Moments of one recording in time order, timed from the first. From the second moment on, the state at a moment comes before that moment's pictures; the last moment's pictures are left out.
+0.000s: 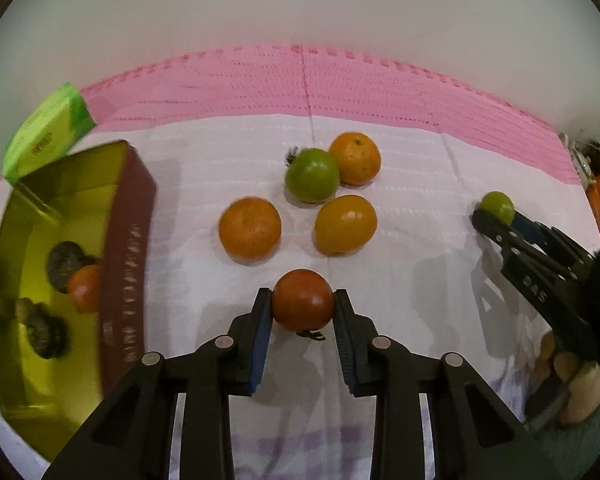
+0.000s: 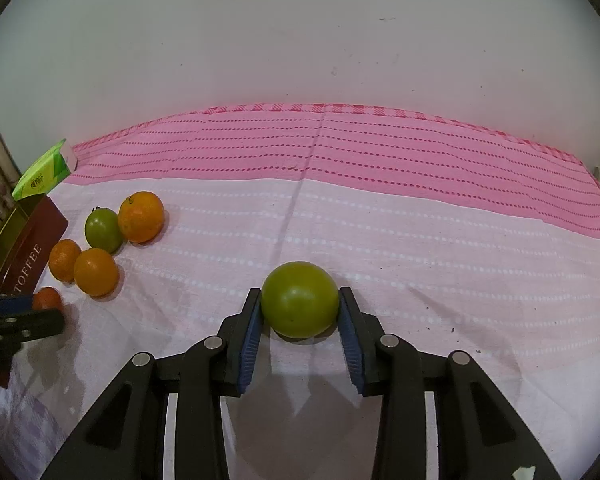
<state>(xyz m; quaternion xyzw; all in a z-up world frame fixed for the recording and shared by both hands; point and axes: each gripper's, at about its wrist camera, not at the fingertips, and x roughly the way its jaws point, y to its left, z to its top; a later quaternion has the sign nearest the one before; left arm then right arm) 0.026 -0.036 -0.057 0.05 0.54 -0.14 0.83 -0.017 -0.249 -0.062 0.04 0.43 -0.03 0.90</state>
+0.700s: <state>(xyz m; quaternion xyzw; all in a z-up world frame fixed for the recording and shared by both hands) 0.010 0.124 -0.038 0.02 0.54 -0.02 0.84 -0.012 -0.245 -0.063 0.03 0.43 -0.03 0.90</state>
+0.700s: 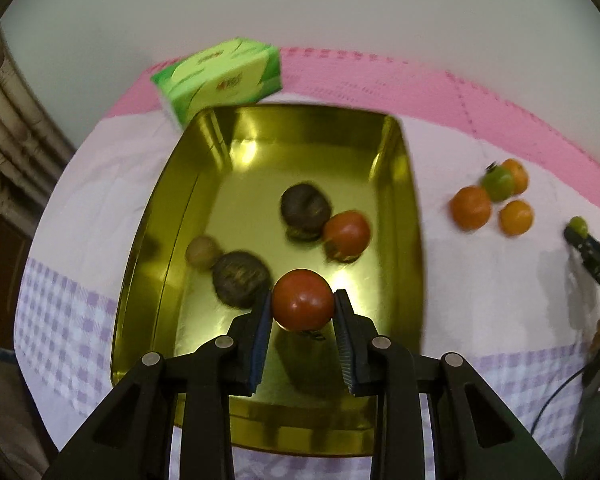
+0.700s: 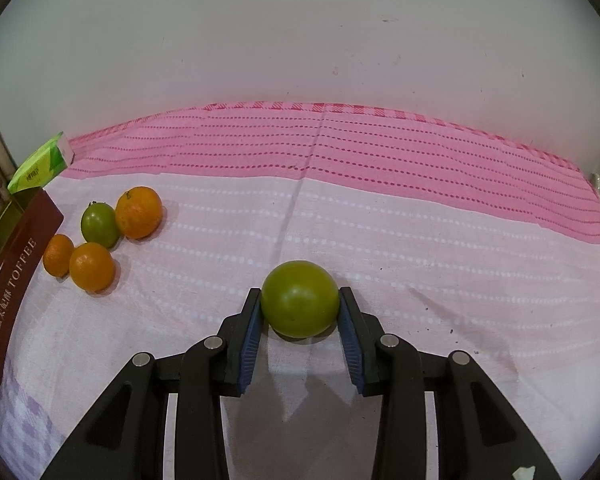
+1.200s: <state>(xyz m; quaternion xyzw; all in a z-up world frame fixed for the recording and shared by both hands) 0.014 0.144 -0.065 0.03 0.56 0.00 0.83 -0.011 -0.243 -0.064 0.02 0.43 -0.04 0.90</state>
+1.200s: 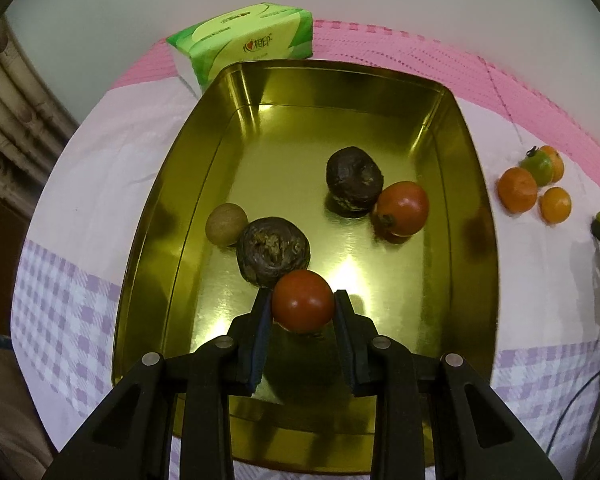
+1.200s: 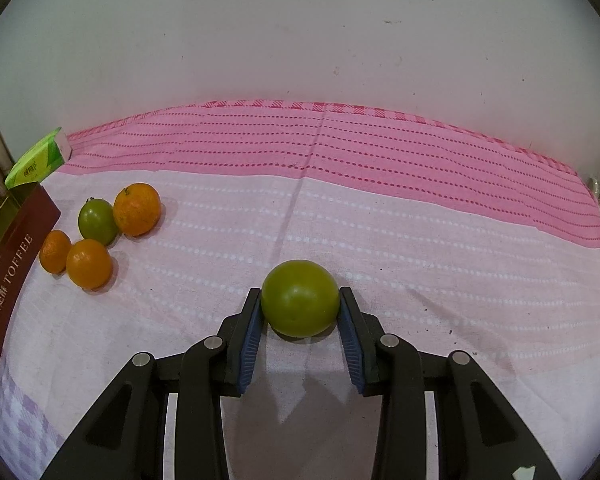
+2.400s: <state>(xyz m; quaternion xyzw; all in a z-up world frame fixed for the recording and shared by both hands) -0.009 0.167 -0.037 0.04 0.49 0.00 0.87 -0.013 -0.185 -0.023 0.01 0.41 0.00 0.91</state>
